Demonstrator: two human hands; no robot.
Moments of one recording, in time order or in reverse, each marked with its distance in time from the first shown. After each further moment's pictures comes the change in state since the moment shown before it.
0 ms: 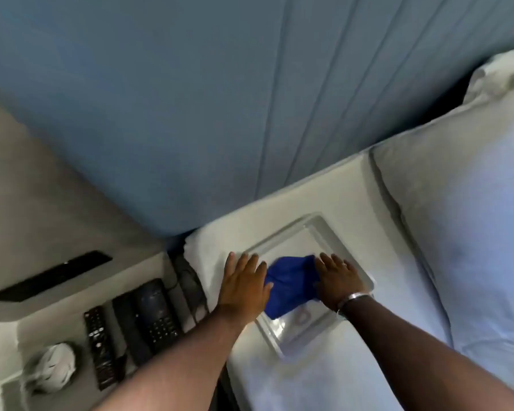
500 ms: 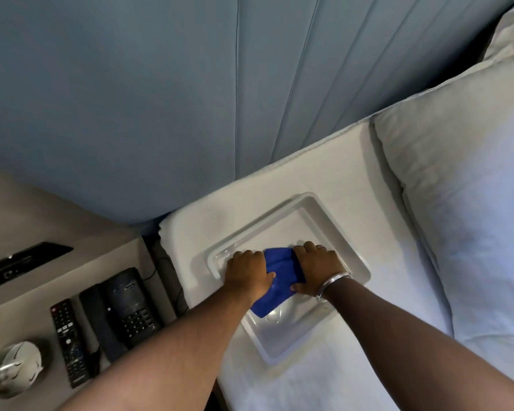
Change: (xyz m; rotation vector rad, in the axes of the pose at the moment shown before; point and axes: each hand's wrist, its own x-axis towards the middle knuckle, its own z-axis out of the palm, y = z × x) left_hand 0.062 0.039 0.045 -0.215 -0.307 -0.156; right_hand 0.046 0.004 0.030 -0.001 -0.049 -0.143
